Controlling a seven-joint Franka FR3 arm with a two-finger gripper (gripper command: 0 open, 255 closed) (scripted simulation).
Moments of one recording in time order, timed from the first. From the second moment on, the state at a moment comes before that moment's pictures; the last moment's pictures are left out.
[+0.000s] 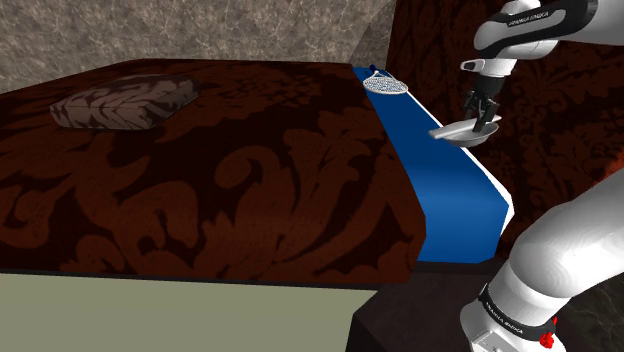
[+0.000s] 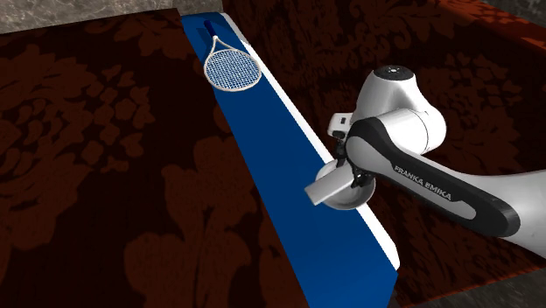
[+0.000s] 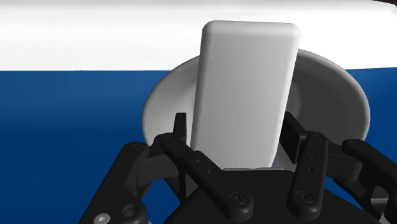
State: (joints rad) arm -0.11 -0.30 -0.64 -2.09 -0.17 1.84 -1.54
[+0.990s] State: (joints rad) arm -0.12 -0.31 -0.63 -2.07 -0.18 1.81 -1.54
